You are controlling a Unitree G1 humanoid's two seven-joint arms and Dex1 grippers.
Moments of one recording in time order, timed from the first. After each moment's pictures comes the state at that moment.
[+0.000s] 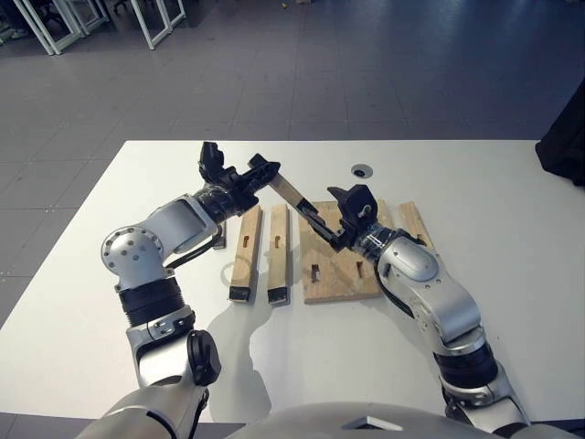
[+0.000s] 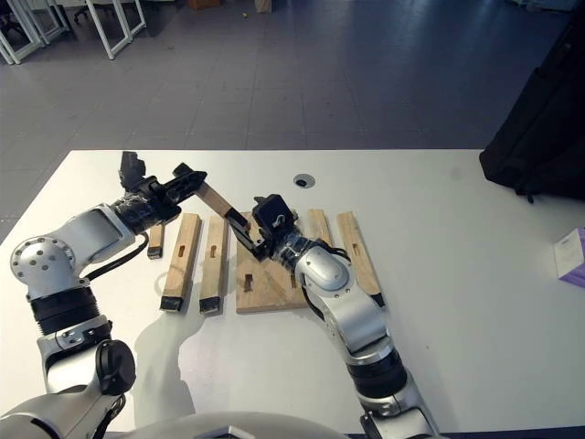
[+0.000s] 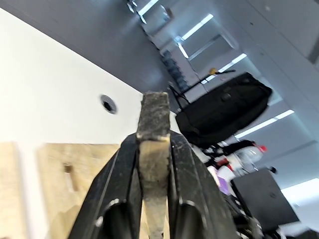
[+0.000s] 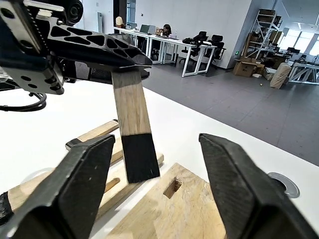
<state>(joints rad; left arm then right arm) -0.52 0.26 0.51 -0.02 -1.19 1.21 0.03 -0.24 -0.14 0.35 -0.49 0.10 0.66 0.28</state>
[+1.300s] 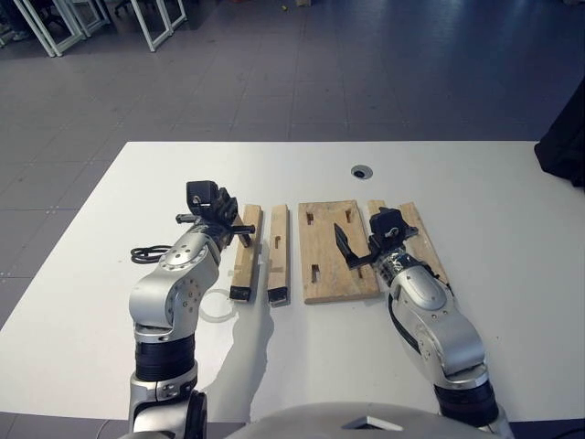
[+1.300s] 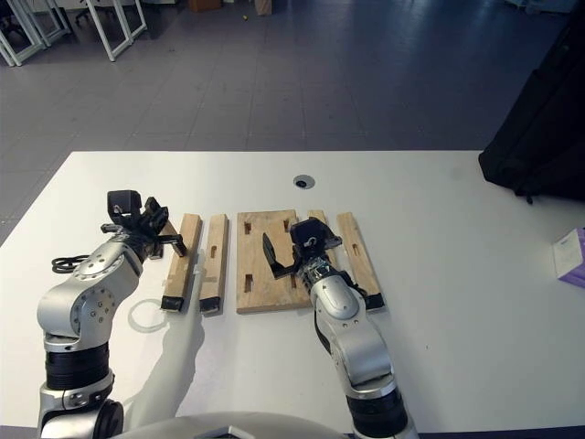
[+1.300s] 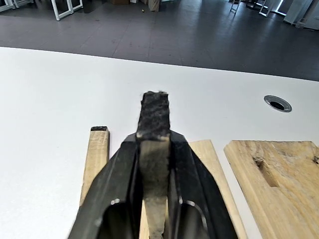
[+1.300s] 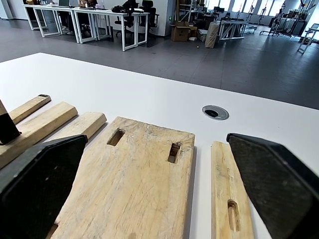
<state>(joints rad) -0.20 0.26 0.15 -0.38 -0.43 0.89 0.13 -0.04 -0.06 0.29 -0.52 -0.01 0.67 0.07</state>
